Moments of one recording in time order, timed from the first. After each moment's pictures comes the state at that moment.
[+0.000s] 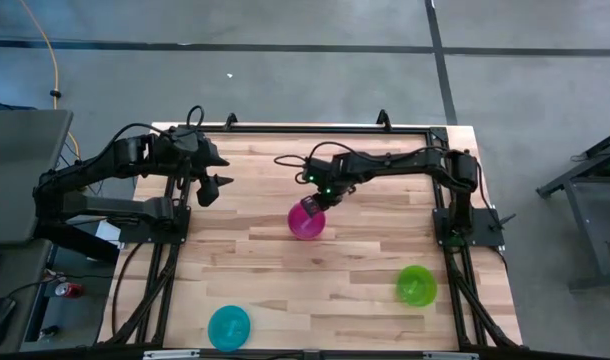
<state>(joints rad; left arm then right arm) 0.40 0.84 1.06 -0.99 -0.03 -0.06 -0.17 1.93 1.47 -0.78 -0.21 0.80</state>
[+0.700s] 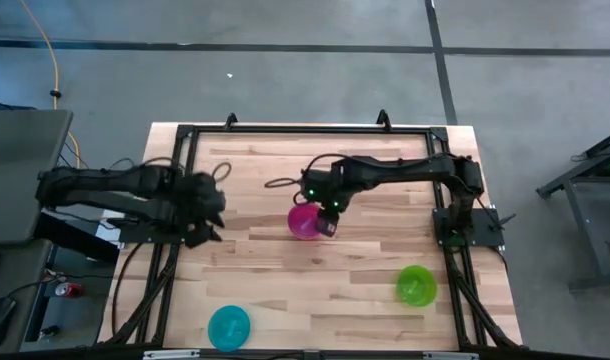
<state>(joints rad) 0.14 0.79 0.71 -0.95 0.37 -0.28 -0.02 1.90 1.73 -1.13 -0.12 0.35</state>
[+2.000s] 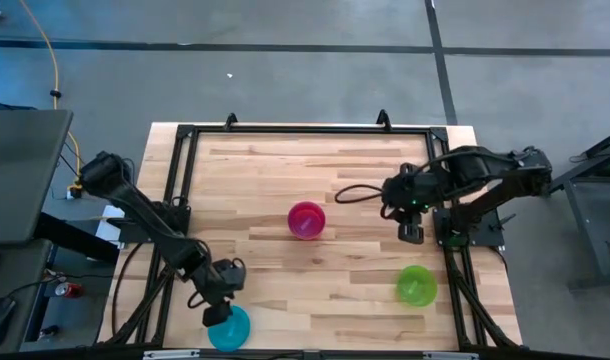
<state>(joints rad) -0.65 1.42 0.72 -0.29 0.08 -0.99 0.24 1.38 1.73 -1.54 0.08 0.35</state>
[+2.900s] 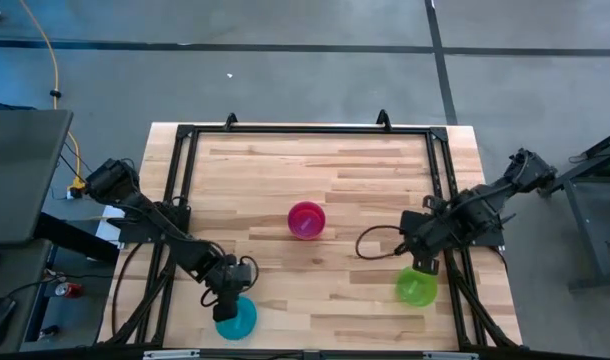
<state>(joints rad) -0.58 1.53 0.76 -0.35 0.10 -0.94 0.56 1.31 1.45 -1.56 0.10 0.82</state>
